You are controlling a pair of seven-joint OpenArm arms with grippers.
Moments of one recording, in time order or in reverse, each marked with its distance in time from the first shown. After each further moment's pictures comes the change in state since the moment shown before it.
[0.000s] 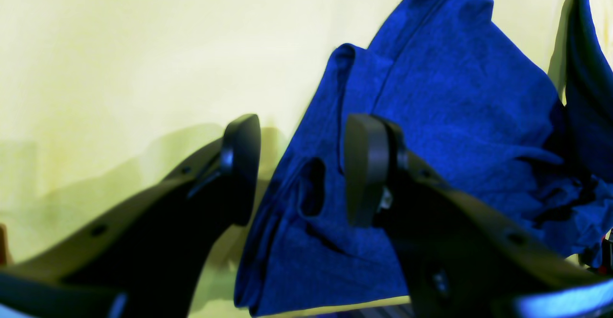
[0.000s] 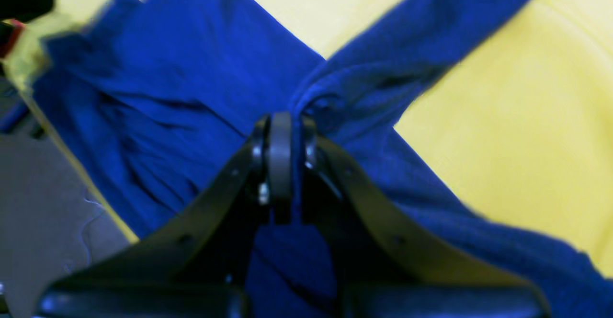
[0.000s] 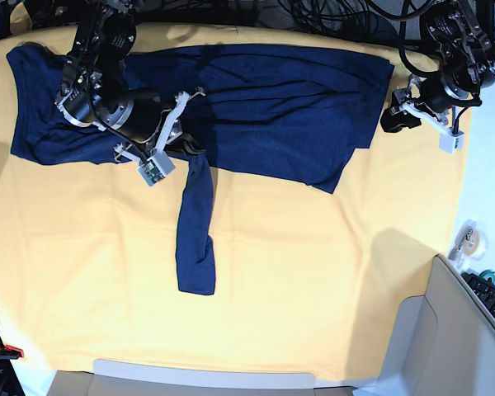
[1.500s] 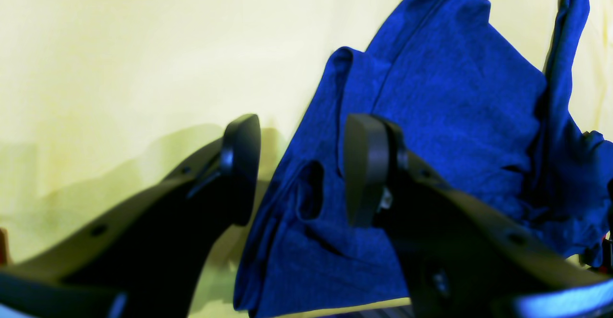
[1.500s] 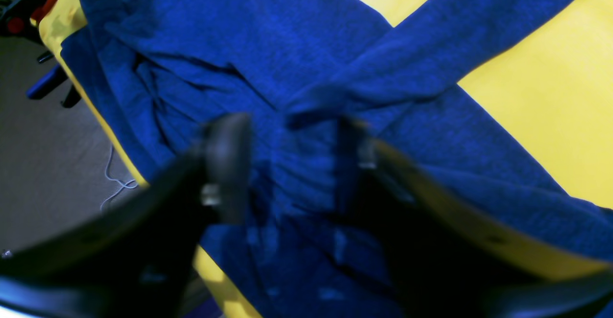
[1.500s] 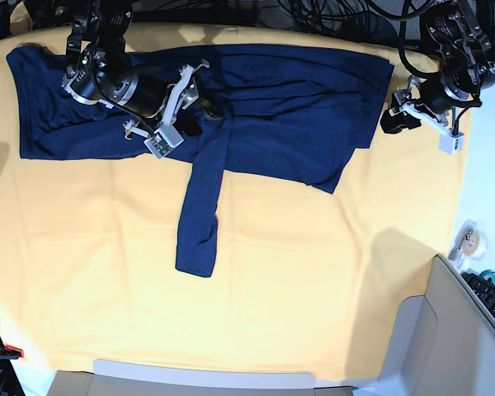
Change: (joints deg) left arm -0.3 0.0 0.0 0.0 0.0 -0.2 0.0; right arm -7.6 4.7 -4.3 -0.2 -1.2 0.0 7.6
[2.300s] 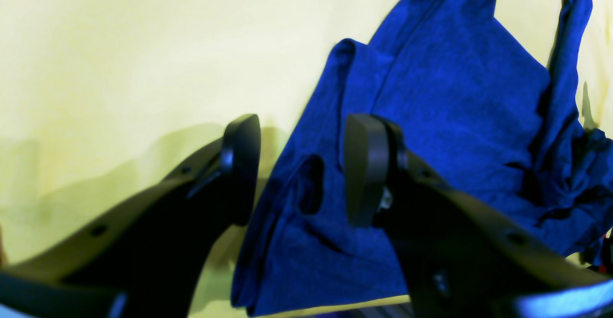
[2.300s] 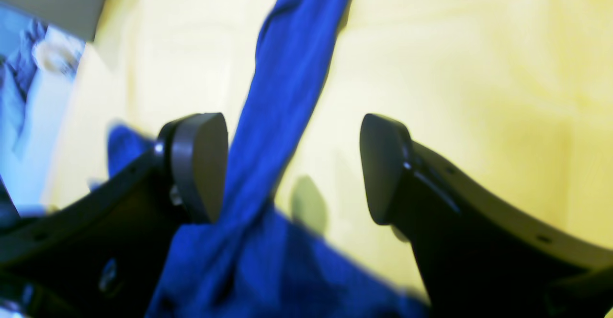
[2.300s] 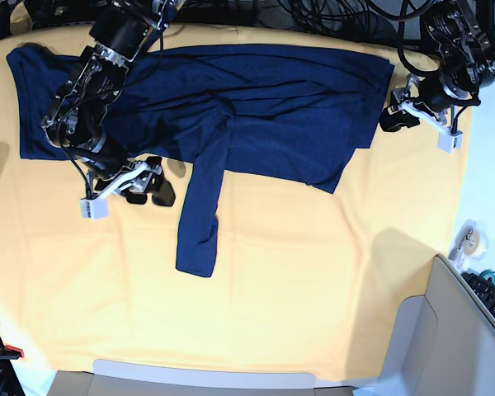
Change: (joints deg) left arm 0.5 0.2 0.0 0.0 0.1 0.0 0.0; right arm 23.1 -11.9 29.6 -25.8 -0.3 -0.2 3.3
